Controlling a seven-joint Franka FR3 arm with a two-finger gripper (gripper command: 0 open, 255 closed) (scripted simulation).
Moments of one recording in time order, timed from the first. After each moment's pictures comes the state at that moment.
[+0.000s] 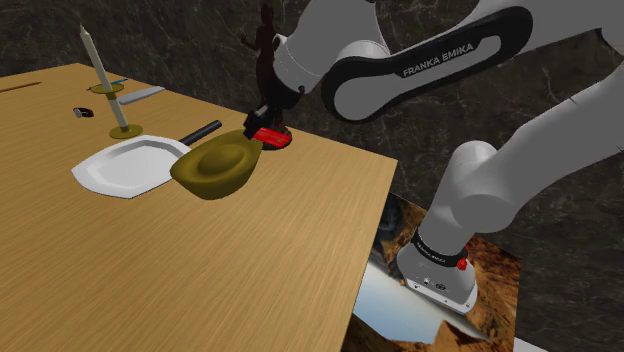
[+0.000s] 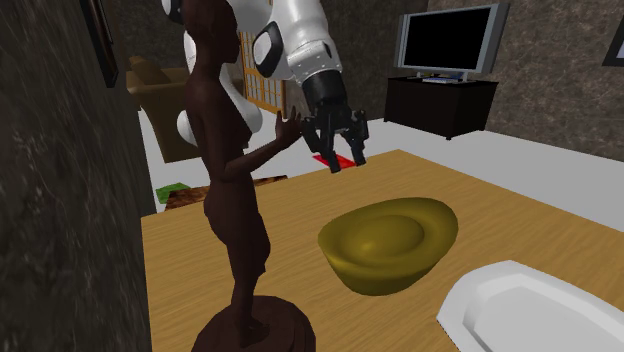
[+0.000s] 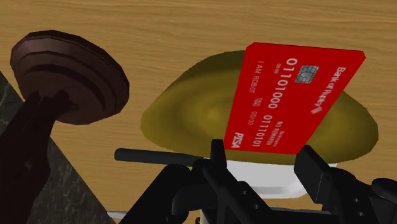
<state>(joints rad) 0.23 -0.52 0.21 -2.61 -0.01 2.66 0.20</state>
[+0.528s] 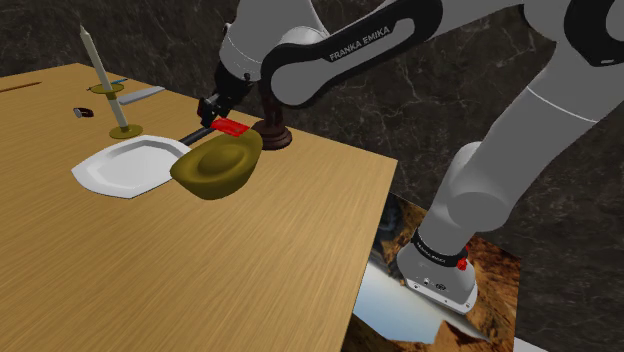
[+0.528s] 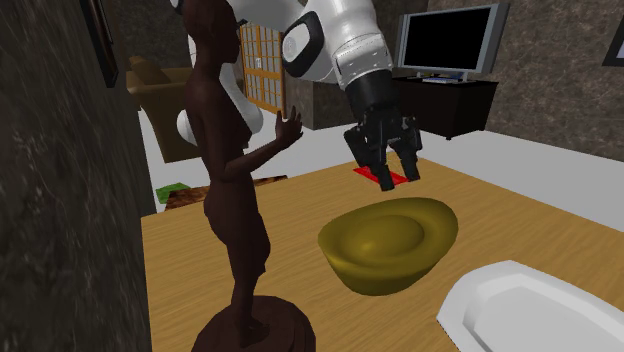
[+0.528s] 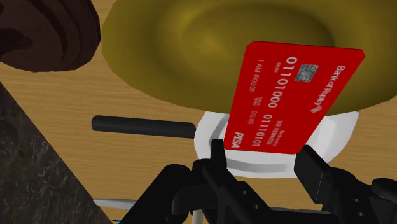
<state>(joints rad) 0.15 -0.19 0.28 -2.29 -0.12 2.67 0.28</state>
